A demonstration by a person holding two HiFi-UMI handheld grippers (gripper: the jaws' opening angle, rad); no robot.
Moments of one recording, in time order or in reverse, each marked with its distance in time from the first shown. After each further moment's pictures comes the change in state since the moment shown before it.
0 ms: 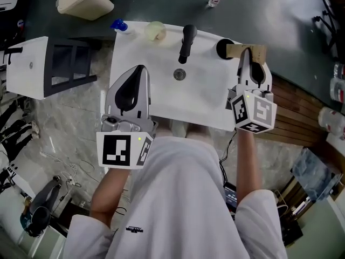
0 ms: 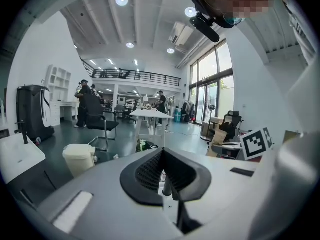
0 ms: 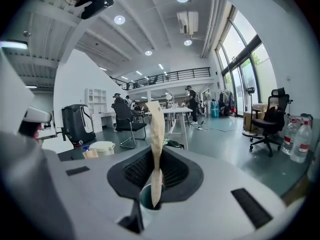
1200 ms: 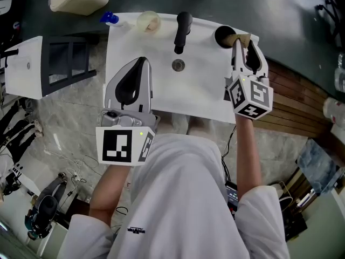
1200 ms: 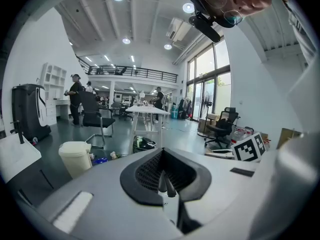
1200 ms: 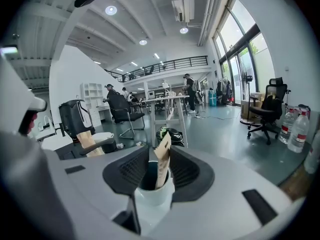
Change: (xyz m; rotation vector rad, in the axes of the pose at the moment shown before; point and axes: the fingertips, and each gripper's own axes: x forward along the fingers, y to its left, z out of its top) left arm 0.016 -0.018 -0.021 0.019 0.043 -0.033; right arm 0.015 -0.014 -0.066 0.052 0.124 -0.013
